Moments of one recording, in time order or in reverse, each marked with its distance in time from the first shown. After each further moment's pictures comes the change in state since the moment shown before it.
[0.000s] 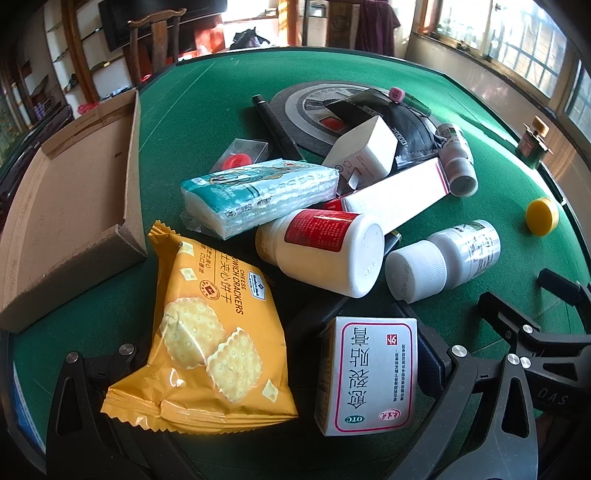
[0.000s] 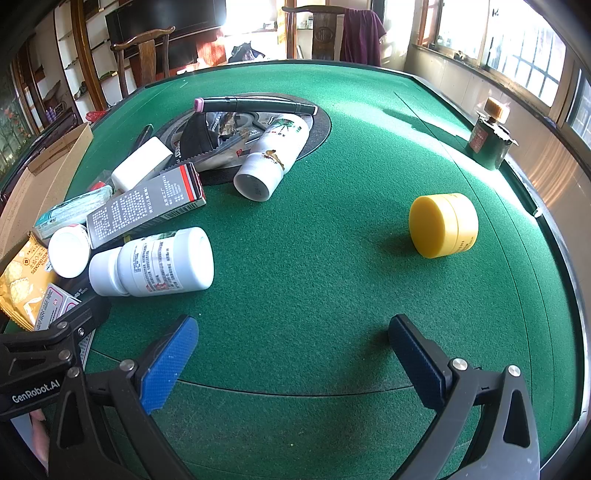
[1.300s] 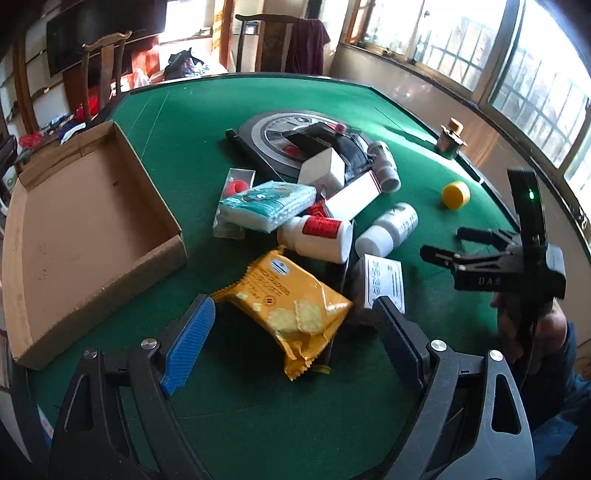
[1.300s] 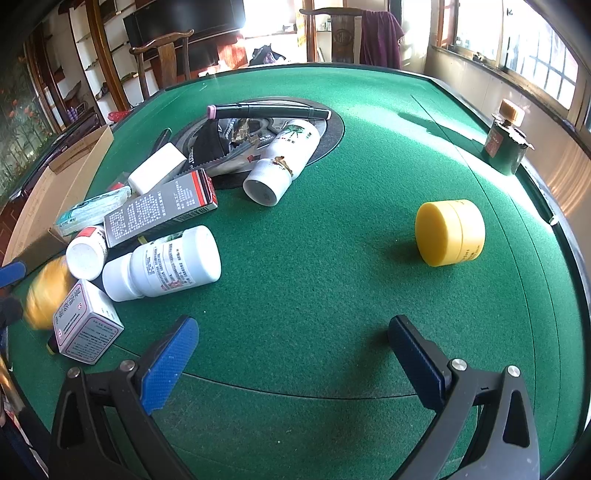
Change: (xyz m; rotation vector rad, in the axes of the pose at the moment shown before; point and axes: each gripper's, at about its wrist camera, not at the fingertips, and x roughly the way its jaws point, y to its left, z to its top) left arm -0.069 0.056 -0.018 0.157 -0.054 -0.260; right arm -0.002 -0.011 0.001 -0.013 -0.012 0.094
